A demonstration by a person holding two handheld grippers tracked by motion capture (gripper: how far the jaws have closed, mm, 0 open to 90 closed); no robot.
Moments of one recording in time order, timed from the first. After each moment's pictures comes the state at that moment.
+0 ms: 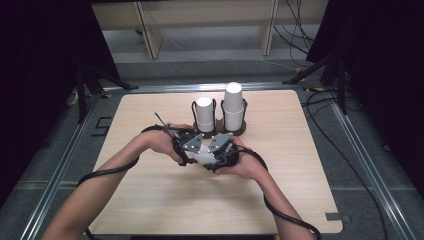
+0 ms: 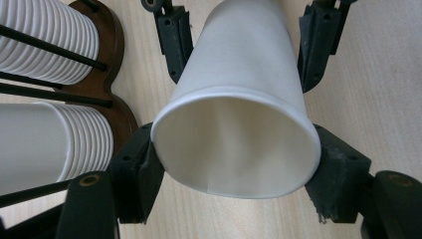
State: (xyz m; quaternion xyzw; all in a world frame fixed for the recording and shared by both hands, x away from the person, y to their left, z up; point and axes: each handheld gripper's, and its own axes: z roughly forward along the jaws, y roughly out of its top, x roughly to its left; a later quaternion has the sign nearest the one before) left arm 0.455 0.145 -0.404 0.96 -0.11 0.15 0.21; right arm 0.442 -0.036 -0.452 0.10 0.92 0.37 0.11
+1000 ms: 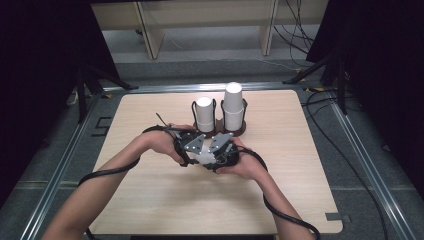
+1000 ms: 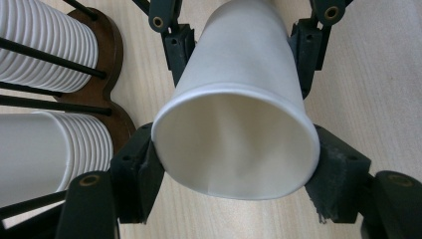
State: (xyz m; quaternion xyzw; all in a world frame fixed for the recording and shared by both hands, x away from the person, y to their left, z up) left arm 0.453 0.141 -0.403 0.96 -0.11 0.15 0.21; right arm 0.443 -0.037 -0.455 0.10 0.92 0.37 0.11
